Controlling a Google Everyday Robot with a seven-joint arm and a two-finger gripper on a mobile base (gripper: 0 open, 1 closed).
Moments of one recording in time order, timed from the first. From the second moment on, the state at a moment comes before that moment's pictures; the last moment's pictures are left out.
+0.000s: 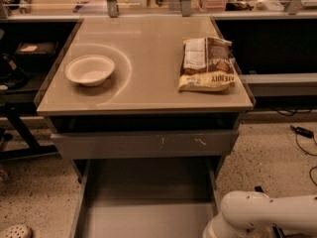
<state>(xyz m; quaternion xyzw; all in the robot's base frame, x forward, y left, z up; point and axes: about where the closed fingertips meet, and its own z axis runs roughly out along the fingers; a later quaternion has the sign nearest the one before) 0.277 -0.132 0.439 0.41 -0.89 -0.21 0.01</state>
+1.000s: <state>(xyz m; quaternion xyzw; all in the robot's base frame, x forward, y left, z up) 0.286 -0.130 0.459 0.40 -0.90 -0.20 -0.01</state>
